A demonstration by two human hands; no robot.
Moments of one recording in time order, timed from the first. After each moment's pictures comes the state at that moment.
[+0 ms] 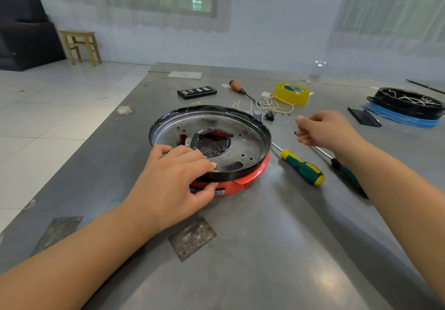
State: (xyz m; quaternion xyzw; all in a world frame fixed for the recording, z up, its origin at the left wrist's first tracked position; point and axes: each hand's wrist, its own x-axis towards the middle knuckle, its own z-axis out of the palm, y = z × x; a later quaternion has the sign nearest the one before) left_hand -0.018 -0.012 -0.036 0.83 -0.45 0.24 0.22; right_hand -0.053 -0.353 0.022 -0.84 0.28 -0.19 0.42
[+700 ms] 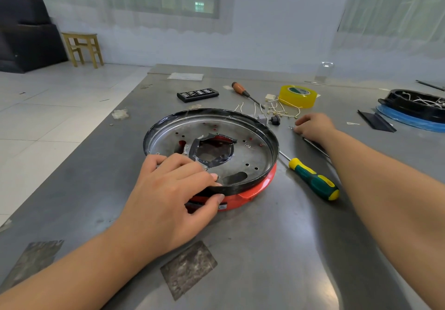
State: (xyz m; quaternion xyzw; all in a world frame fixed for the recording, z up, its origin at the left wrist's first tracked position) left_hand -0.006 -0.019 -0.047 0.81 -0.44 0.29 0.24; right_hand 0.064 -0.438 -0.021 -0.90 0.33 -0.15 0.25
